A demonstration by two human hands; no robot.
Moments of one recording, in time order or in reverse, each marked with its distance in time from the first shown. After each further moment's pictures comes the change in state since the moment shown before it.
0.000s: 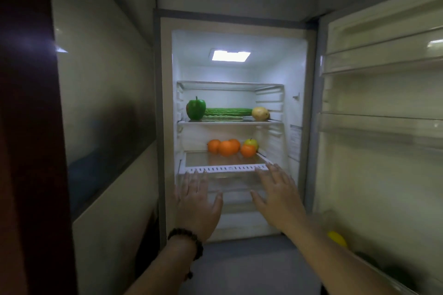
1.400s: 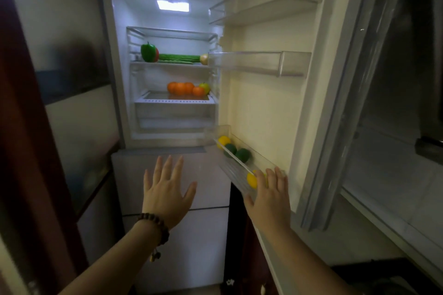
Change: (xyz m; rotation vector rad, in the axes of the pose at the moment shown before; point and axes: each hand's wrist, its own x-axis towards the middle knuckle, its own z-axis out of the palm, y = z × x) left_hand -0.312 0.227 -0.044 0.092 -0.108 -0.036; right_hand -0.344 0.178 -0.150 -0.138 0.028 0.148
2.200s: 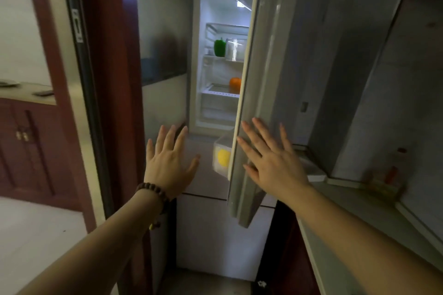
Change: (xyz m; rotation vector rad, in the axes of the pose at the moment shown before) left_hand -0.026 -0.106 -0.095 0.060 0.169 -0.150; right_hand 0.039 -0.137 -0.067 -0.224 0.202 -0.833
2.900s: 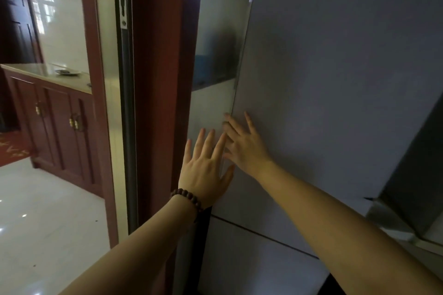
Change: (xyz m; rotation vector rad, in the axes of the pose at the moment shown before) left_hand 0.109 -0.103 0.086 0.166 0.028 0.019; right_hand 0.254 -0.111 0.187 0.025 -0.041 -0.303
